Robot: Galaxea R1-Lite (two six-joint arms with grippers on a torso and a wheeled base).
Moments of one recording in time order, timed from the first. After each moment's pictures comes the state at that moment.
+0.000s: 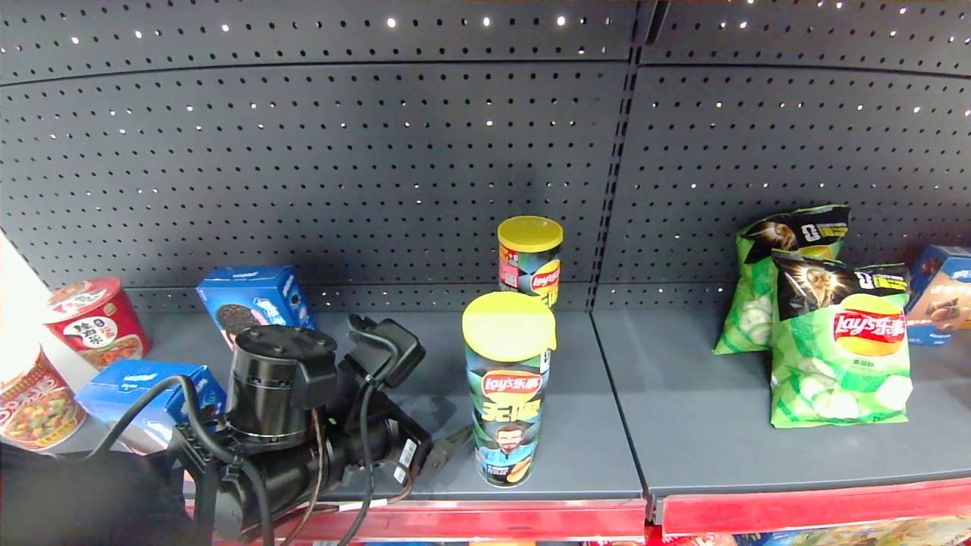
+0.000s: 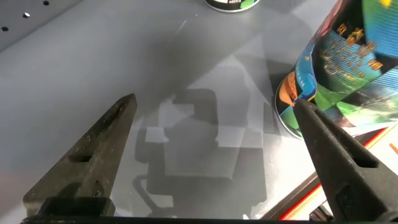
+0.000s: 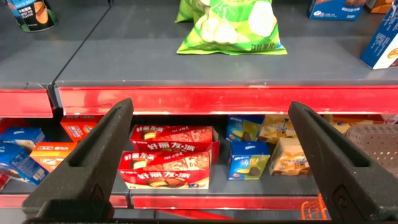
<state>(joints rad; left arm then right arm) -0.58 1.71 -0.54 -0.73 0.02 0.13 0.00 0.00 0.00 0.00 0.01 0.00</state>
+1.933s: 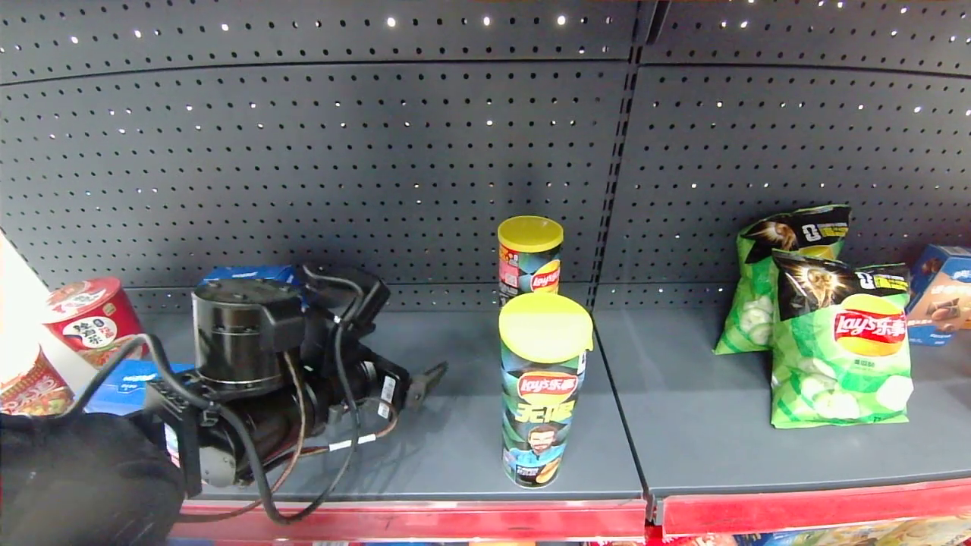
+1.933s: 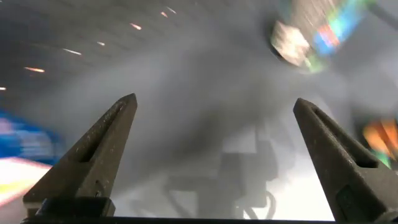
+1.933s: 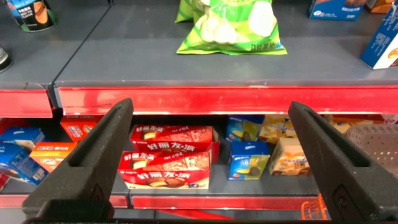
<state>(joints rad) -0.48 1.68 -0.63 -0.73 0.11 0.10 0.00 0.00 0.00 0.00 0.01 0.00</state>
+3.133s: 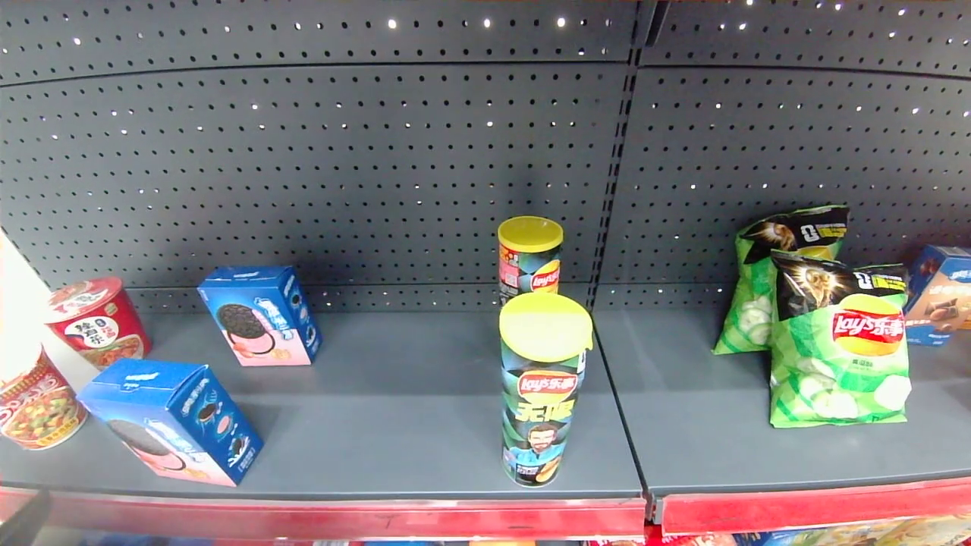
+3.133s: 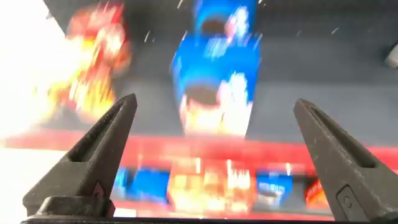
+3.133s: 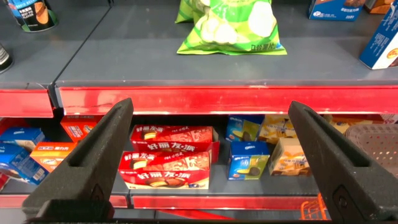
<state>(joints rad) -0.09 0.43 -0.32 -0.03 0.20 0.02 0.00 0.00 0.00 0.00 0.01 0.00</state>
